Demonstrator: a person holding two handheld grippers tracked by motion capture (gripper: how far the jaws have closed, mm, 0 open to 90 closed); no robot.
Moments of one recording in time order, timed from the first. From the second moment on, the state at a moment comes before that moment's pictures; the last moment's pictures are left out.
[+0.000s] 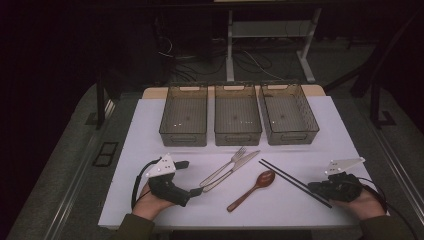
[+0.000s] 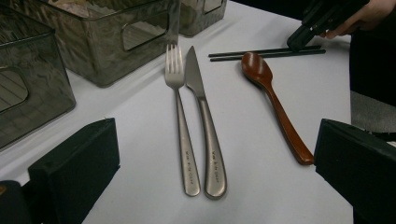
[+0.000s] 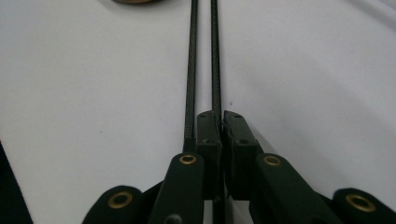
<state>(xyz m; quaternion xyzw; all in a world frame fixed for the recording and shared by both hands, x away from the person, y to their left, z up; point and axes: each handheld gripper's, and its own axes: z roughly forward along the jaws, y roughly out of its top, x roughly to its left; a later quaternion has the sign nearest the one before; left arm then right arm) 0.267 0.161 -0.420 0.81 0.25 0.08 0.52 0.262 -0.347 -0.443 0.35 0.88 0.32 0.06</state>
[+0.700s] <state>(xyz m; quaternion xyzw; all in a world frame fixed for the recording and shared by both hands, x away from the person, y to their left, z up) 0.267 0.161 -0.420 0.81 0.24 0.08 0.52 0.261 -0.353 -0.435 0.35 0.86 0.36 0.06</state>
